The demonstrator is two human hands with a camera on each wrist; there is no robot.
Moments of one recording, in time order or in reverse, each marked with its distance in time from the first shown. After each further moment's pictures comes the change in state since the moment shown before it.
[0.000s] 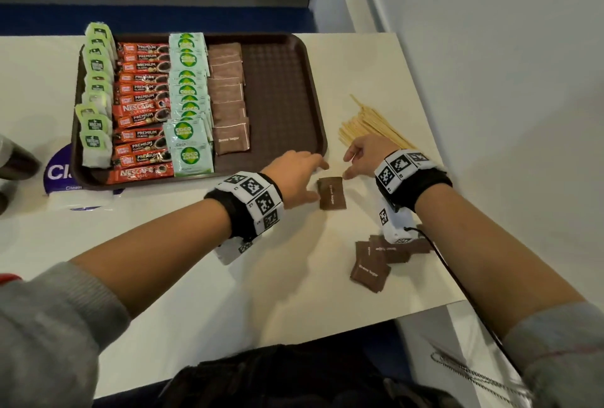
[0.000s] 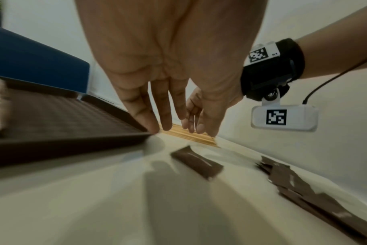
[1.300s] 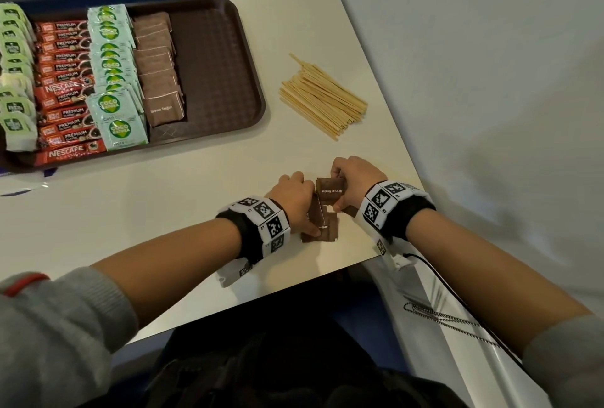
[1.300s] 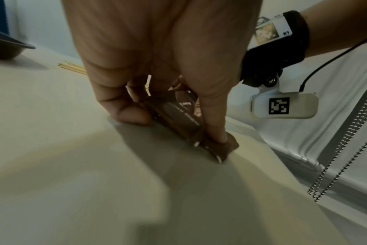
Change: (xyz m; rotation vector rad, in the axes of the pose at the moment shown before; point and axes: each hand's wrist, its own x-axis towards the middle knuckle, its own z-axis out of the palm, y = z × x) left_hand -0.008 0.105 0.098 0.080 -0.198 -0.098; right_hand -0.074 0.108 0.068 -0.055 -0.041 -0.045
